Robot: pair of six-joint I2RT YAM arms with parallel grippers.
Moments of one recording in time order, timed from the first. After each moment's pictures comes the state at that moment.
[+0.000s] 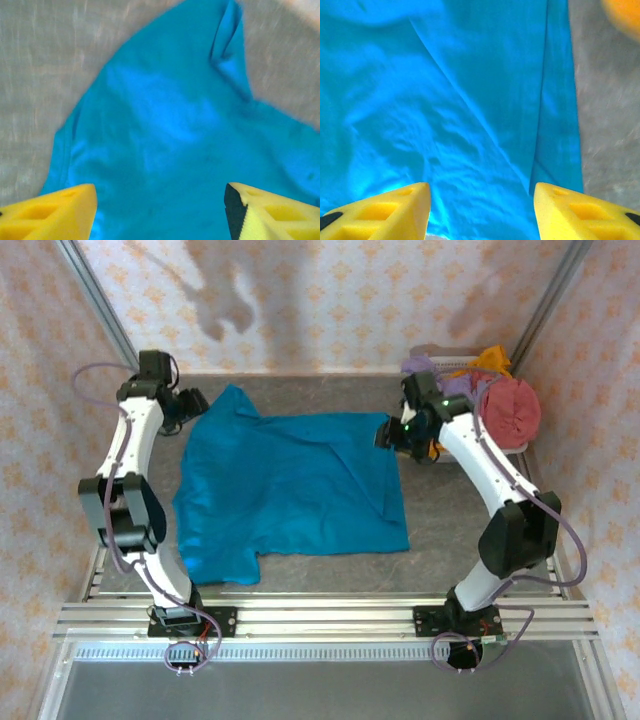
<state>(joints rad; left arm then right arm) 0.17 1.73 1.55 -0.88 0.10 -0.44 0.33 1.61 1.43 -1.03 -0.22 0.53</state>
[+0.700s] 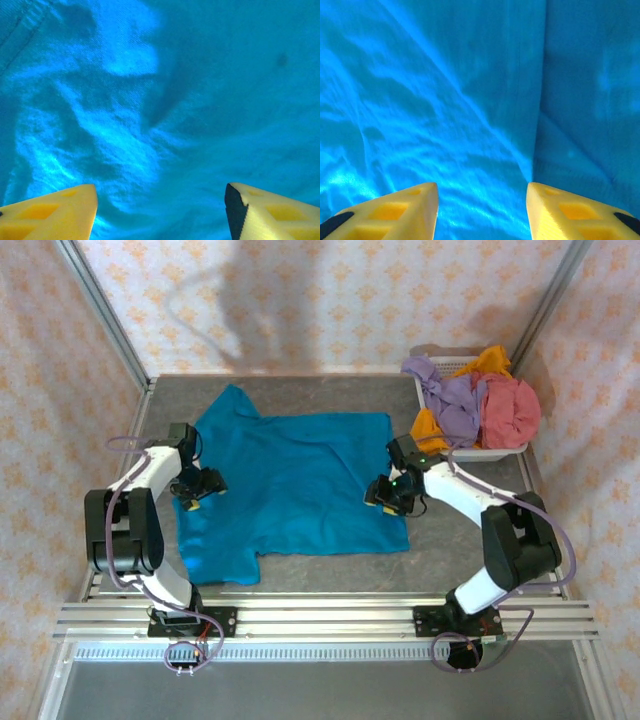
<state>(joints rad) 0.13 1.64 1.06 -0.89 0.10 -0.47 0.39 1.57 1.00 -0.67 -0.27 0.68</state>
